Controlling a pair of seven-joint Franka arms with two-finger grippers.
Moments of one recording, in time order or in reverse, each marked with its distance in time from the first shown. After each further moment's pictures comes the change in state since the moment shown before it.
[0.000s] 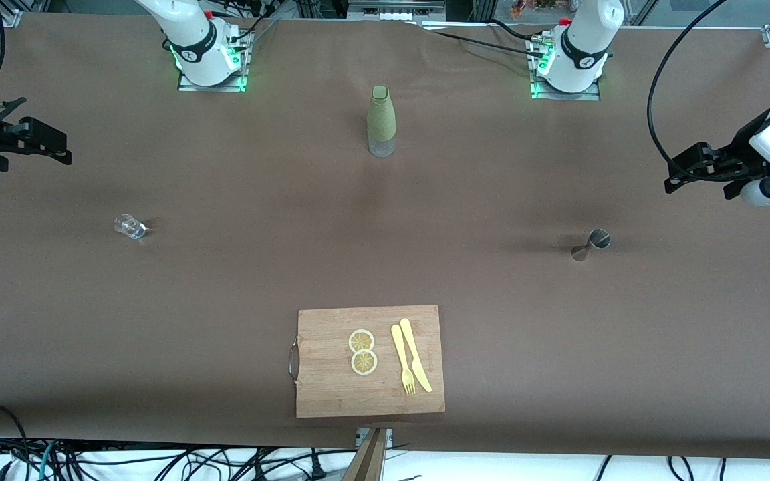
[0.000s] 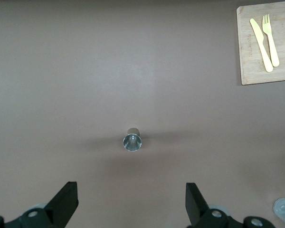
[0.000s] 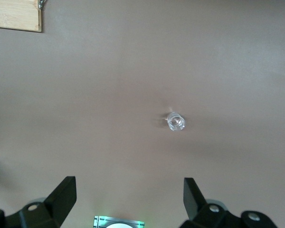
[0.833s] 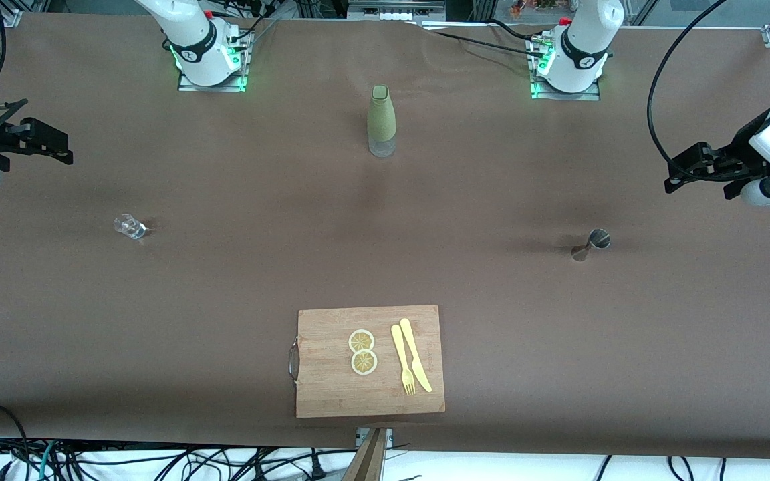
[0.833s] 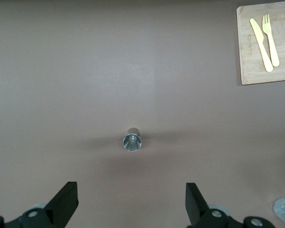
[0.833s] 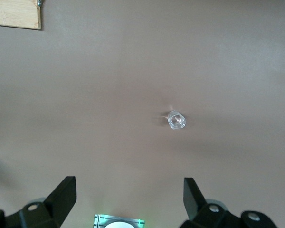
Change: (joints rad) left arm 0.000 0.000 0.000 0.000 0.000 0.000 0.000; right arm 0.000 0.002 0.000 -0.002 0.000 -0.003 0.000
